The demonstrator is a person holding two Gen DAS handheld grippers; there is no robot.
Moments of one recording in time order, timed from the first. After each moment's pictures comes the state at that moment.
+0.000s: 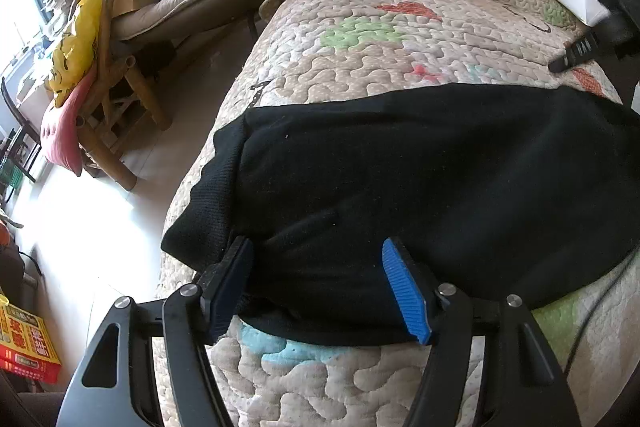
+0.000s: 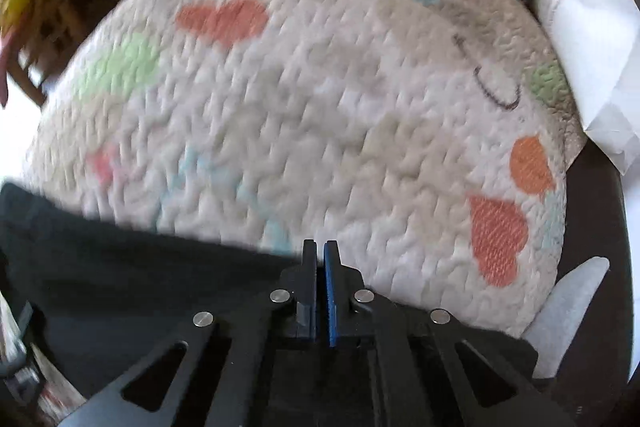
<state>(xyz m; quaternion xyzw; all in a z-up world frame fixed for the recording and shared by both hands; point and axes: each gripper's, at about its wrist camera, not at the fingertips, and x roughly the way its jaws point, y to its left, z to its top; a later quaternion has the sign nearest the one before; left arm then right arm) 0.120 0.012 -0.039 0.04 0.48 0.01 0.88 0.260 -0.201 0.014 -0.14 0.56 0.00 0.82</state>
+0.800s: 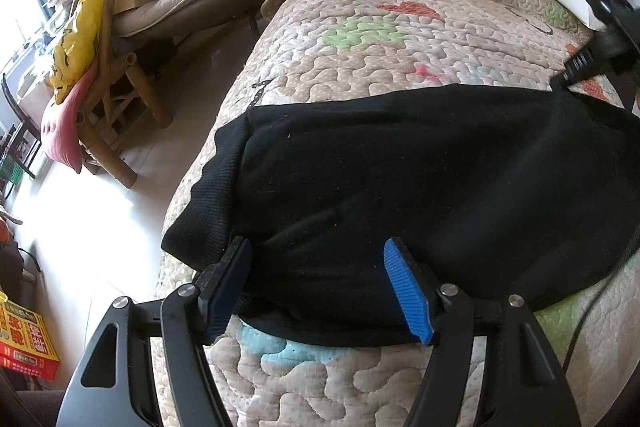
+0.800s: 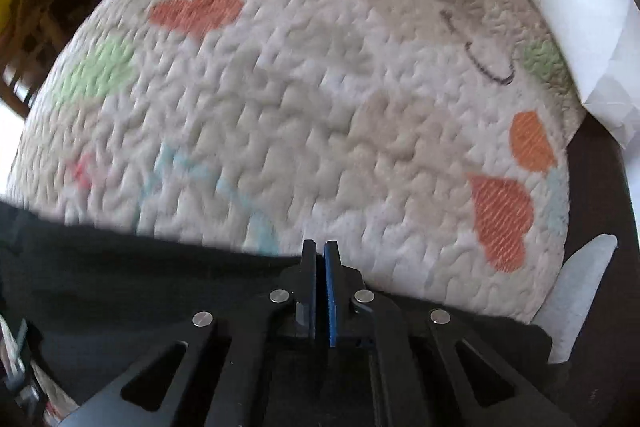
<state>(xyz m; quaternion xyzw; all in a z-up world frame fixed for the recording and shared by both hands) 0.121 0.014 -0.039 0.04 0.48 0.01 0.88 0.262 -0.210 -0.006 -0.11 0.58 -0.03 0.80</state>
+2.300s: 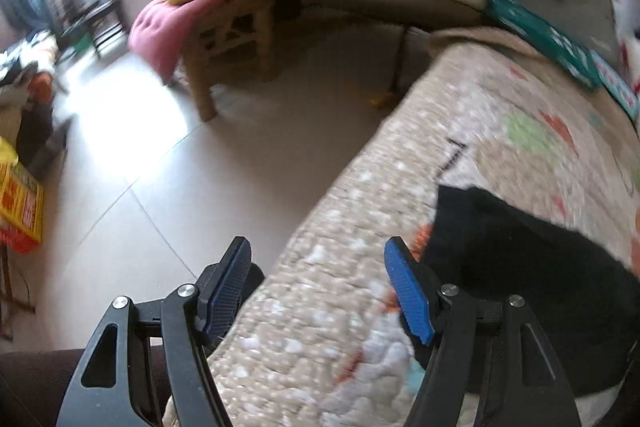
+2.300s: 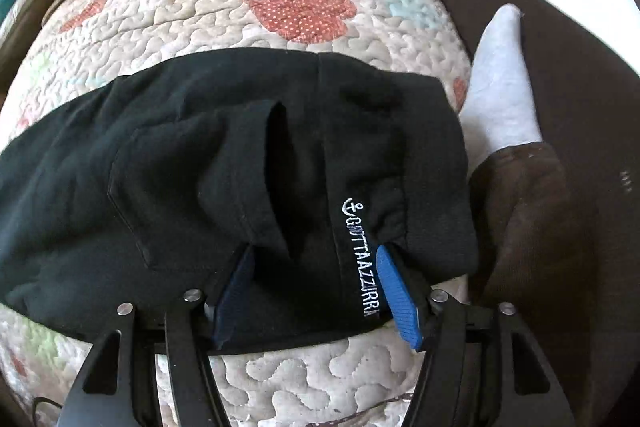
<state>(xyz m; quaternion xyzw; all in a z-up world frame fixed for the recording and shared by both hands) 0.119 0.154 -0.017 -0.16 0.46 0.19 0.85 0.107 -0.344 -0.008 -0.01 0.58 -0.17 0.80</state>
